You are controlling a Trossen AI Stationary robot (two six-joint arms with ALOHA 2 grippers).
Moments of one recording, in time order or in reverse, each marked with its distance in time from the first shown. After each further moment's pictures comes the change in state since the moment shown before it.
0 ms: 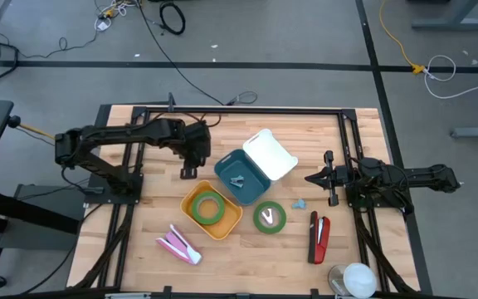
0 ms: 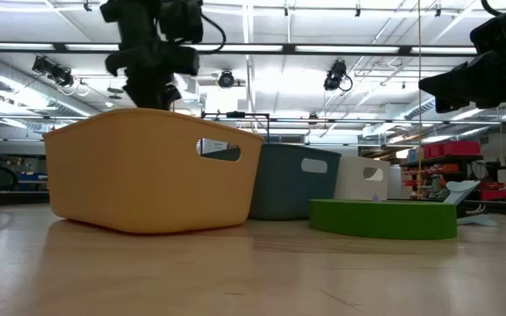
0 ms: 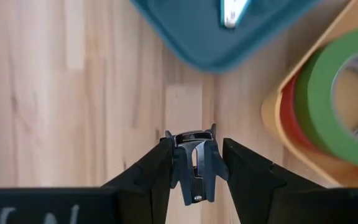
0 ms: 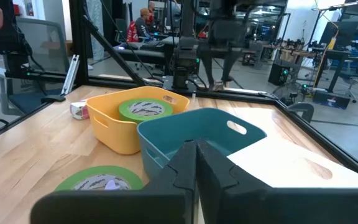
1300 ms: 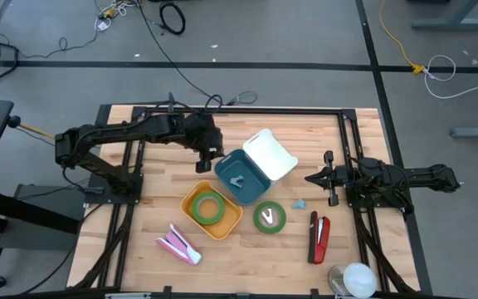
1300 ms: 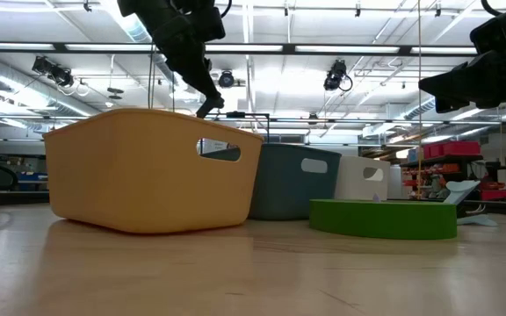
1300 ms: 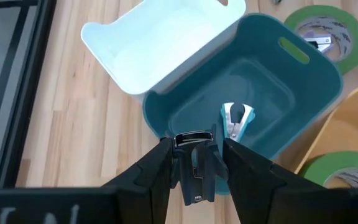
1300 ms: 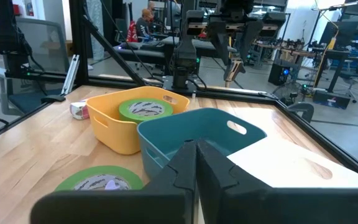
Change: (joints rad) left arm -0.002 0.000 0.076 0.275 0.065 -0.001; right arm 0.000 0.000 0.000 0.000 0.000 0.000
